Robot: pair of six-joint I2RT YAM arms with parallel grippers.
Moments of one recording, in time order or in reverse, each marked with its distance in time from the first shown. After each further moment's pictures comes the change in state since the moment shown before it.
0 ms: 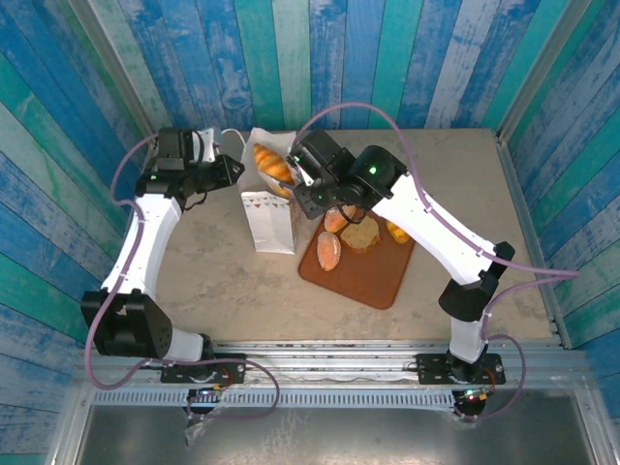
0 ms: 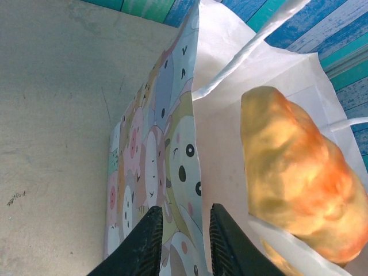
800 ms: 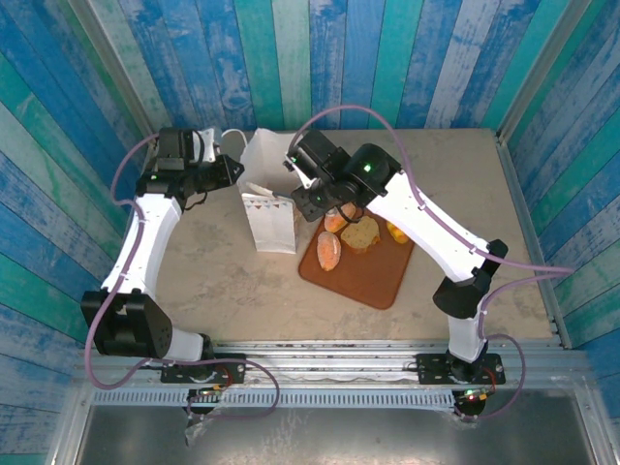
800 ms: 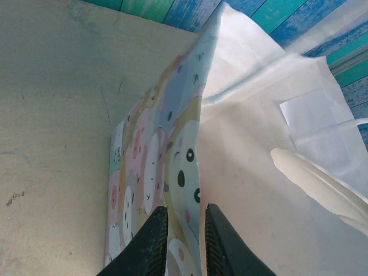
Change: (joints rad) left arm 0.000 0.001 0.000 0.002 0.001 -0.001; right arm -0.005 0.038 0.038 -0.045 -0.026 -0.027
